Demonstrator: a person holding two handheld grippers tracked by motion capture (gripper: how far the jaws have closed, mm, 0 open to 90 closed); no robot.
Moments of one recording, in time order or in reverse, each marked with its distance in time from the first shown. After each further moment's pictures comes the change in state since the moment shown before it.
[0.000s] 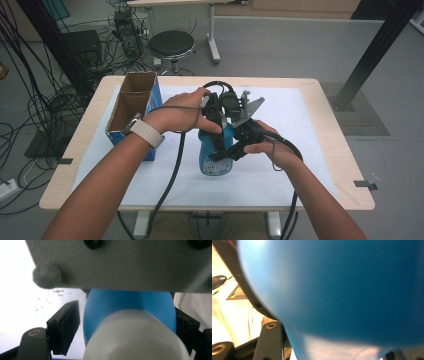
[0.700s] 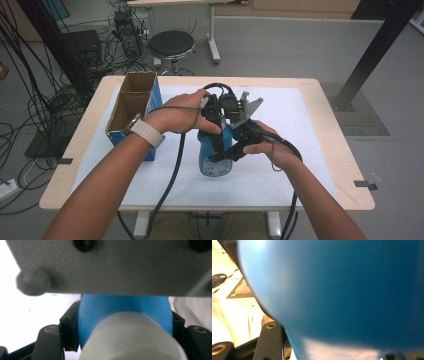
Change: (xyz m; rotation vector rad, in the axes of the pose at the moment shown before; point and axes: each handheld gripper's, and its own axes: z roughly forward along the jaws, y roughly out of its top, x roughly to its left) left arm 0.000 -0.002 0.004 0.003 -0.044 0.004; right arm 0.000 0.000 0.002 0.013 0.004 -0.002
